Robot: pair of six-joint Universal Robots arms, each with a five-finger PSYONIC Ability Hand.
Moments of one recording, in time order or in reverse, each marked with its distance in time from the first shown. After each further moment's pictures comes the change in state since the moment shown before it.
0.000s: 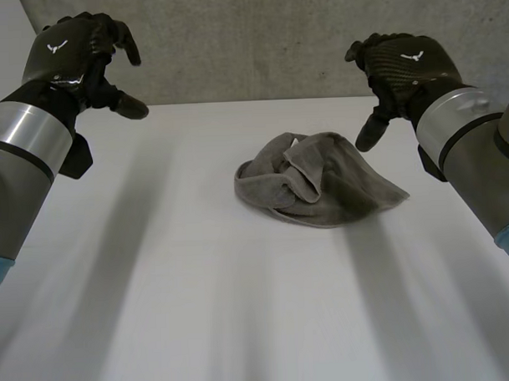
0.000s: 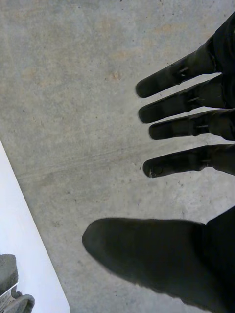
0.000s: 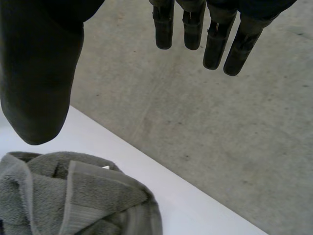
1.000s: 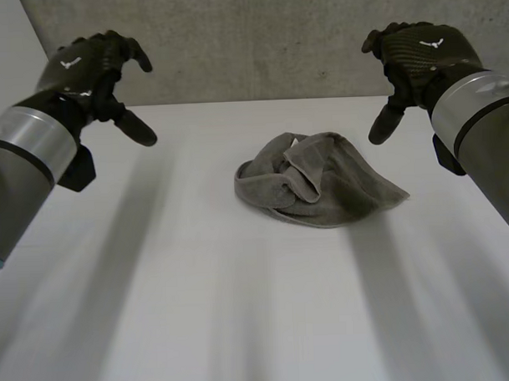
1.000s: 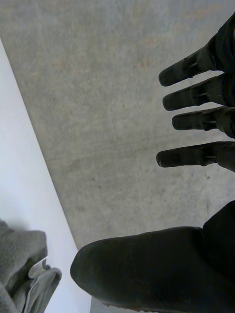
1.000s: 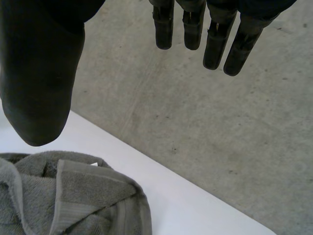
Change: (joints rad) left arm -0.008 -0.040 0.066 -0.158 0.016 0.004; right arm -0.002 -0.006 -0.067 0.094 0.056 0.012; left_hand -0.243 -0.262 -0.260 -0.256 -0.270; right_hand 0.000 0.000 0.000 0.000 0.000
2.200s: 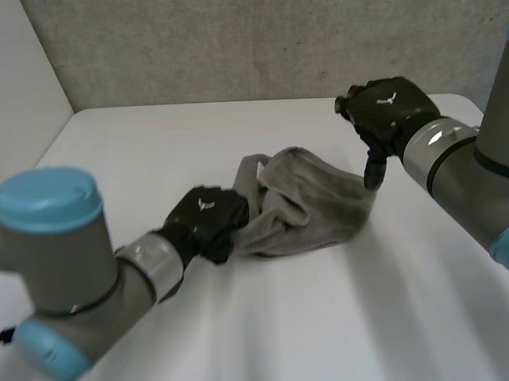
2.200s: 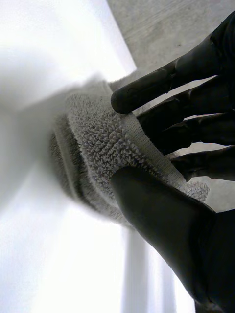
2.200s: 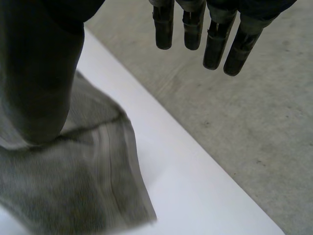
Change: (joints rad) left arm -0.208 -0.202 -0.246 0.062 0.141 0.241; right arm 0.019 0.072 0.053 0.048 -0.085 -0.292; left_hand 0.929 1.002 0.981 1.024 0.974; right_hand 0.000 0.000 0.000 0.000 0.000
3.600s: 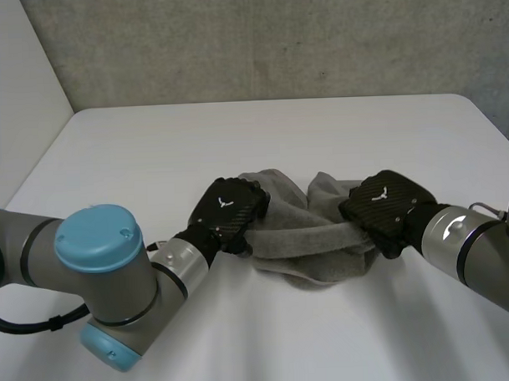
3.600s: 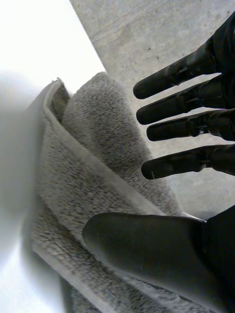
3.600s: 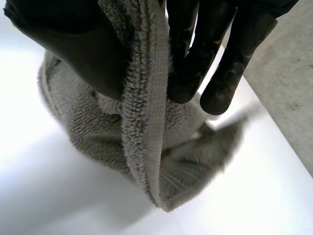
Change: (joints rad) left arm -0.033 -0.210 0.032 0.356 0.001 -0.002; right arm -0.129 -0.101 0.377 -0.006 -0.276 -0.279; left_hand -0.658 -0.711 -0.689 -0.736 -0.684; right_hand 1.055 0.997 1.085 1.084 1.083
